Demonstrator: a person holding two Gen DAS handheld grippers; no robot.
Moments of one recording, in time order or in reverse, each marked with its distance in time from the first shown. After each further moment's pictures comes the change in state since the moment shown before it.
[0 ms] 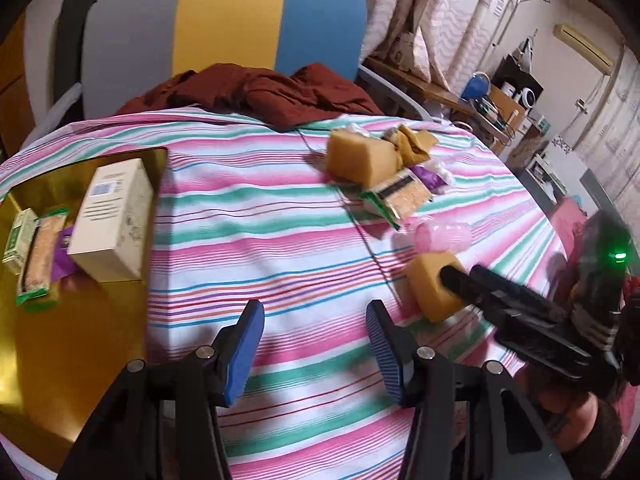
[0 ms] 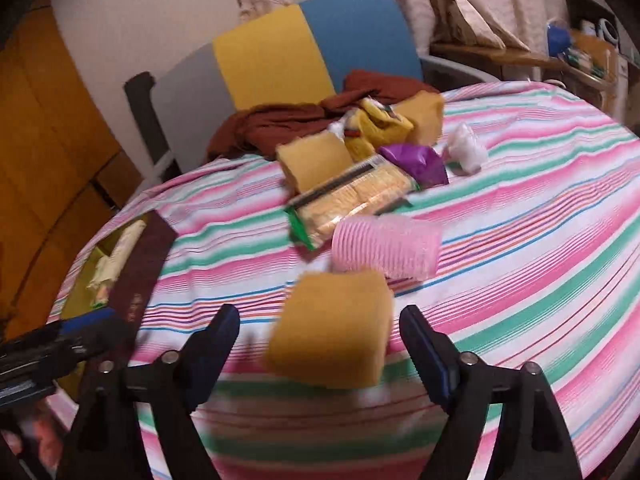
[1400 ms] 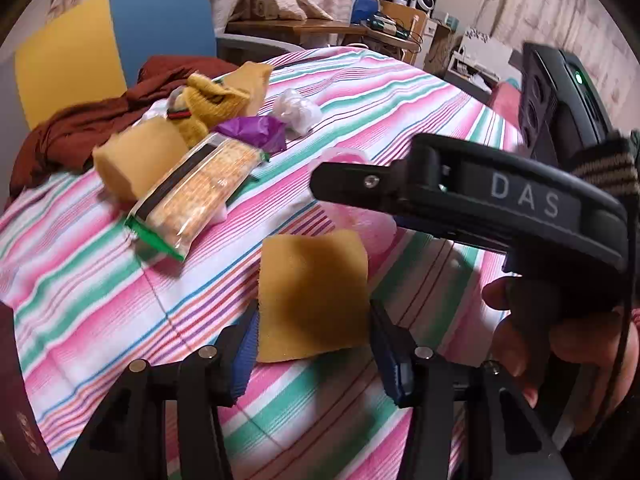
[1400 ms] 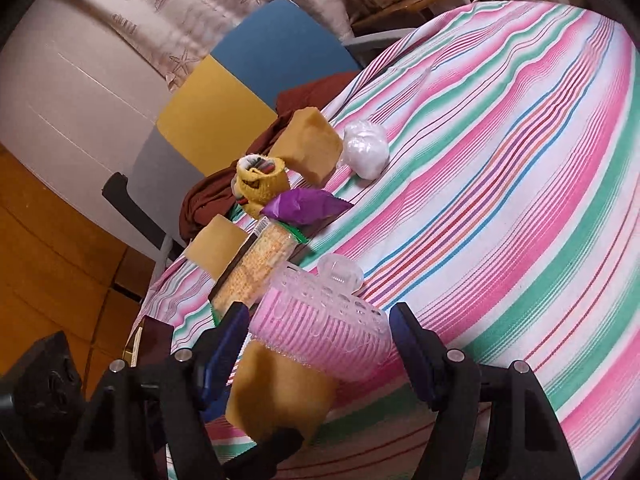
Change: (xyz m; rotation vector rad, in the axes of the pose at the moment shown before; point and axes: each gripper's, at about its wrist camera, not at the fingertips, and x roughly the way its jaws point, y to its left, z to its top) left arm 0.105 -0.137 0.010 0.400 0.134 -0.132; right arm 0.017 -0.120 0.020 0.406 -0.038 0.122
